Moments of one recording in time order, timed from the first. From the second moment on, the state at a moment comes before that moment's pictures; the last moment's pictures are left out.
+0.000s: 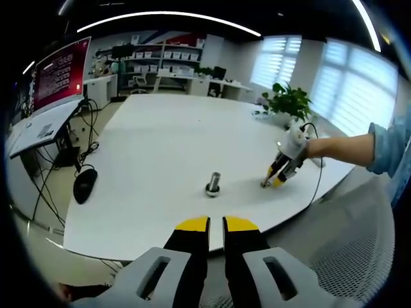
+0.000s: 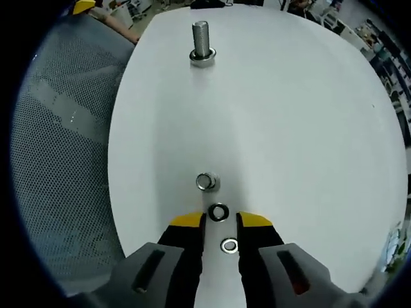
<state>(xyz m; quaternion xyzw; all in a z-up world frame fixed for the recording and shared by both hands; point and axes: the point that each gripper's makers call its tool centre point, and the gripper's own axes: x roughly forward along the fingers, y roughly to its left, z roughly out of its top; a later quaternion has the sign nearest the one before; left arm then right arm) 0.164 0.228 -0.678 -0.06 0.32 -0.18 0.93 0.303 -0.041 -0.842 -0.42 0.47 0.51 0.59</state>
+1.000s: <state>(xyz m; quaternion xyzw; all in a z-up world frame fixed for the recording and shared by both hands) 0.165 0.228 -0.677 -0.06 0.32 -0.18 0.93 0.300 -0.039 -0.844 -0.46 0.49 0.50 0.55</state>
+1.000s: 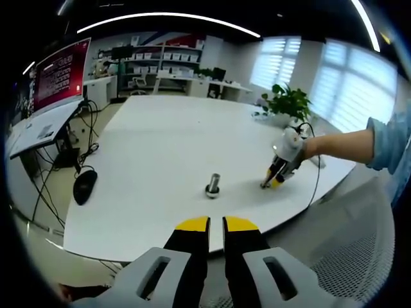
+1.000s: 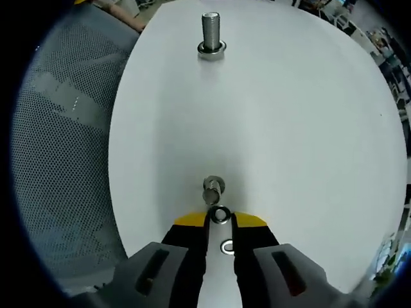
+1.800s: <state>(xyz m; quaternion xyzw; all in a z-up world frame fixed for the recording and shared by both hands) 0.165 0.227 -0.676 -0.06 0.31 -0.18 0.93 0.298 -0.039 -0.844 -0.50 0.50 0.49 0.52</state>
